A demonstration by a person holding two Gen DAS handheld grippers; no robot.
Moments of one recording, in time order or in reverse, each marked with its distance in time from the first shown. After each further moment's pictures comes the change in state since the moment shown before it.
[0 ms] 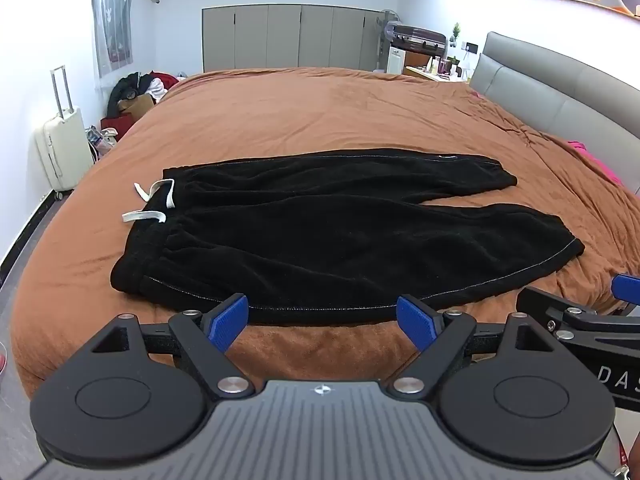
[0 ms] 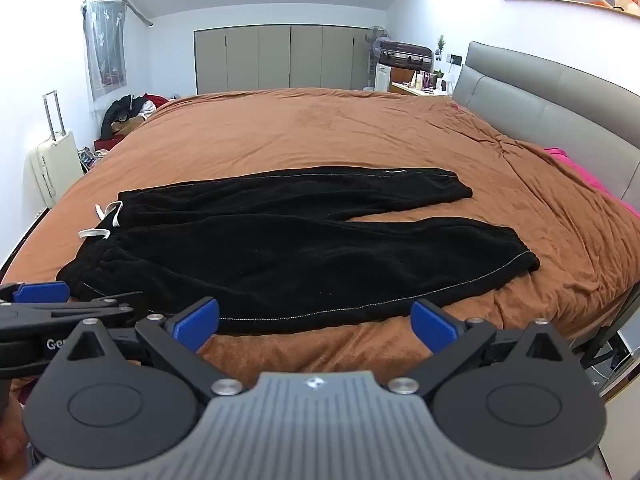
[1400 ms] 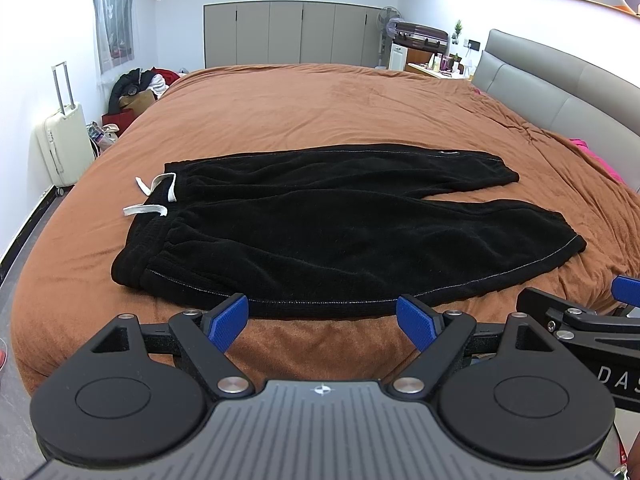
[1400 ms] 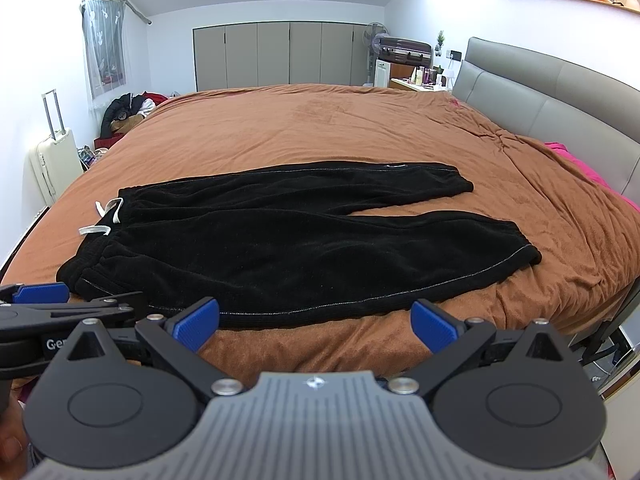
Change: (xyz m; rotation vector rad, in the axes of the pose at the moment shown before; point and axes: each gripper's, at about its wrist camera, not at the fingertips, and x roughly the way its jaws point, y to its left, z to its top) left arm 0.002 0.002 -0.003 0.000 0.013 0.003; right arm 0.003 0.001 -0.003 0.012 0.019 0.007
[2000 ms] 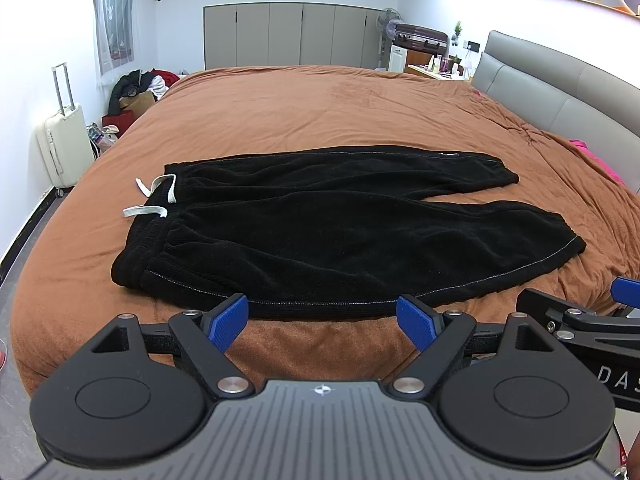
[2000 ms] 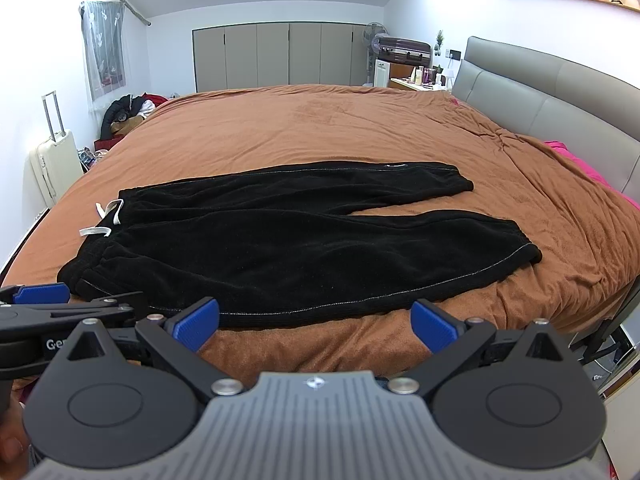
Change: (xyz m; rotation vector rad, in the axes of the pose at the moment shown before) left arm 0.000 0.007 -0.007 -0.002 -0.002 0.001; right arm 0.001 0.000 -0.001 0.002 -0.001 0.001
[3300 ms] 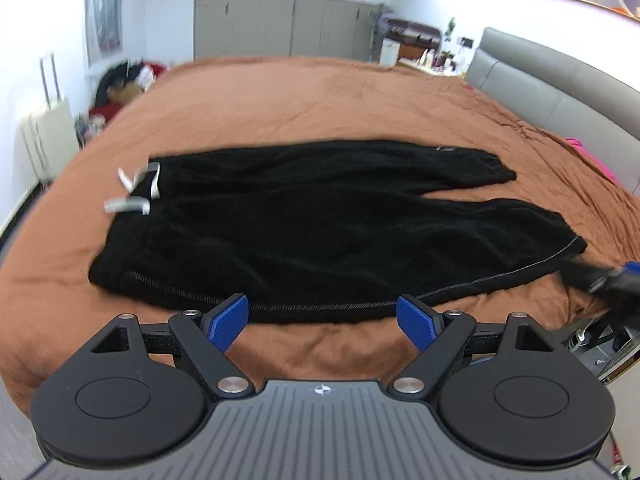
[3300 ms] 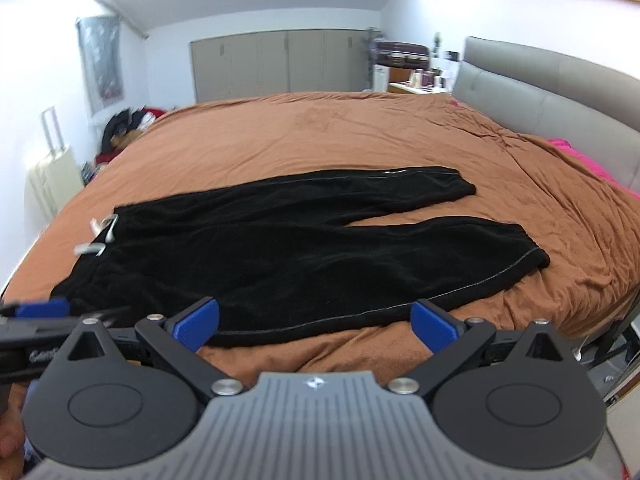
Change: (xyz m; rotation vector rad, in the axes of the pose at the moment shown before) left arm 0.041 0.019 0.004 -0.025 0.038 -0.049; right arm 0.030 -0.030 0.004 0.058 -0.031 0.016
